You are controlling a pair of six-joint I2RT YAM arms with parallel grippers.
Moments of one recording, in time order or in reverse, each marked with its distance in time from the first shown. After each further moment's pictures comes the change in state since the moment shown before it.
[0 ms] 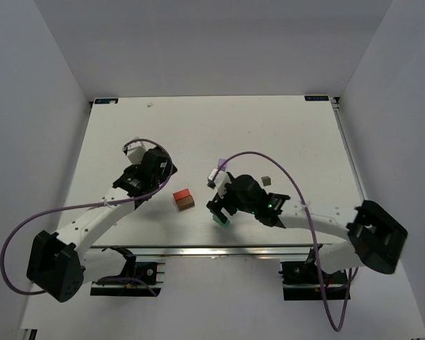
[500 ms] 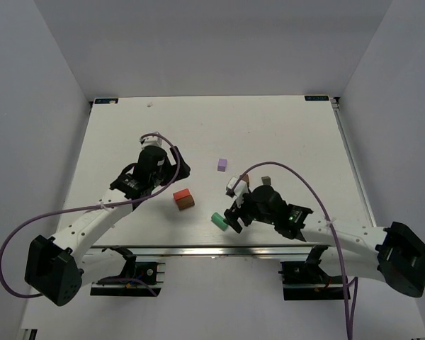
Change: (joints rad) left arm 0.000 -0.055 0.011 0.099 0.388 0.265; right arm -0.023 -0.341 -0.240 -0.038 -0.021 0.085
